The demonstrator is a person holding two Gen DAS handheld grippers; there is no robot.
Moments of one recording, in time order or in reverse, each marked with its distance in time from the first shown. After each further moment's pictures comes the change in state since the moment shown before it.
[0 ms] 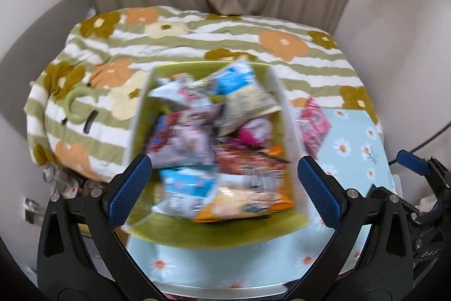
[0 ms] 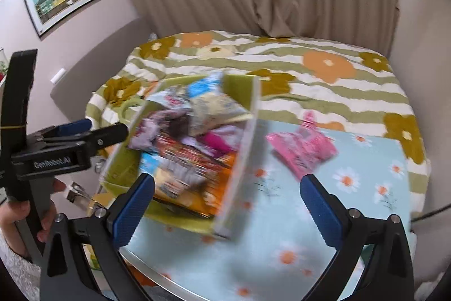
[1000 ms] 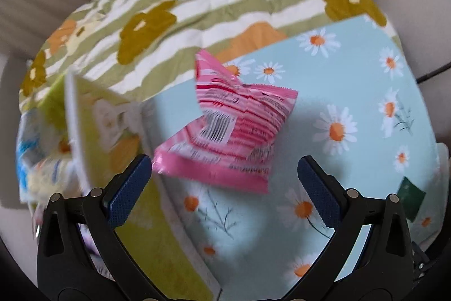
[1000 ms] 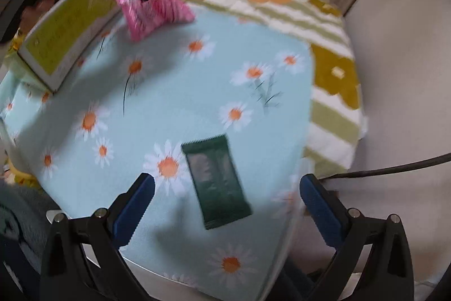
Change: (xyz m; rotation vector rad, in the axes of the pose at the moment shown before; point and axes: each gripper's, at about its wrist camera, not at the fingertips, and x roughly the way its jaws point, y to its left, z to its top) left arm 0.243 -0.232 0.030 0.453 0.383 0.075; right arm 0.017 -0.216 -0.143 -0.148 0.360 -0.274
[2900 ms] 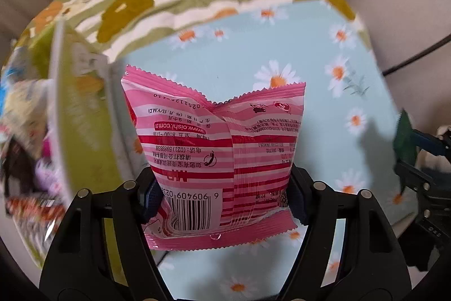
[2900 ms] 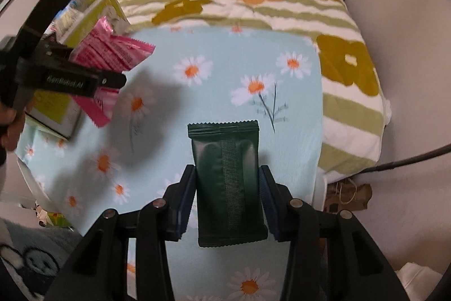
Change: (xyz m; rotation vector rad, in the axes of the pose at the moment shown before) left arm -0.049 -0.035 -0.071 -0.094 -0.036 -0.145; right arm -0.006 -0.031 0.031 0.145 -0.074 0.132
